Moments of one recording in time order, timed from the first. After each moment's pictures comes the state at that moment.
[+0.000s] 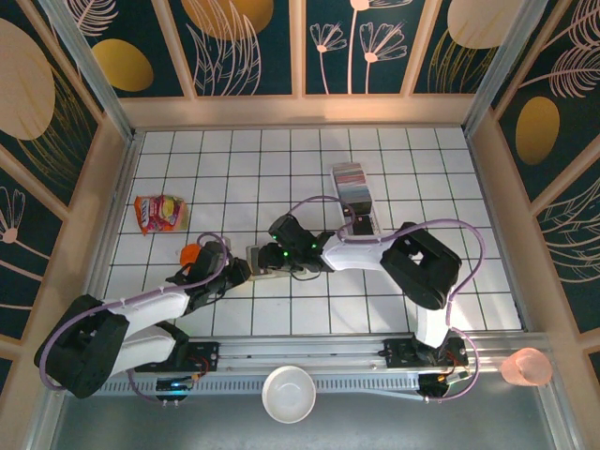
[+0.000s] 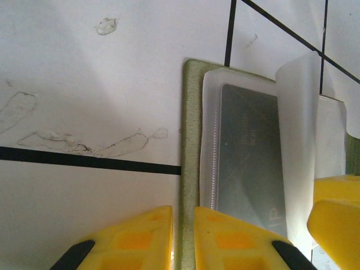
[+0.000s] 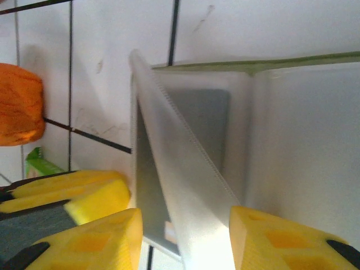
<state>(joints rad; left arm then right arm) -0.54 1.17 0.24 0.11 0.09 -0.90 1.01 1.86 1.05 -0.06 -0.14 0.95</state>
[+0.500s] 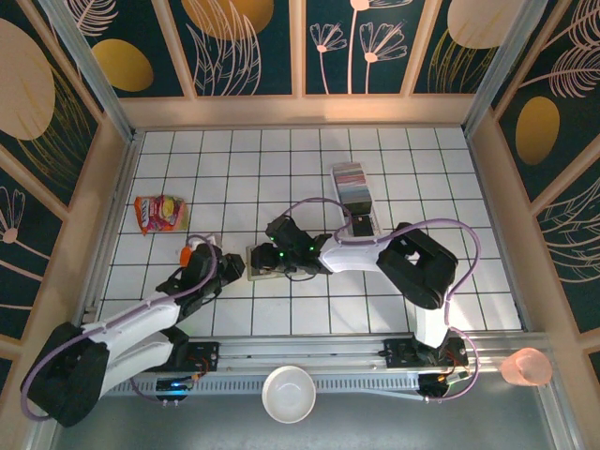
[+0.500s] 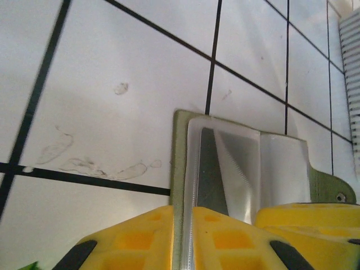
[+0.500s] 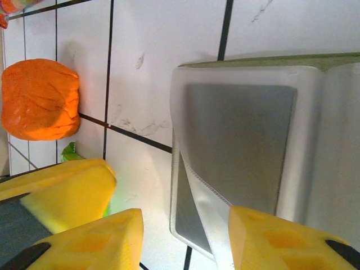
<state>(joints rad) -0.54 0.96 0.22 0.05 -0.03 -0.93 1.03 1.88 1.06 0.03 -0.19 0.98</state>
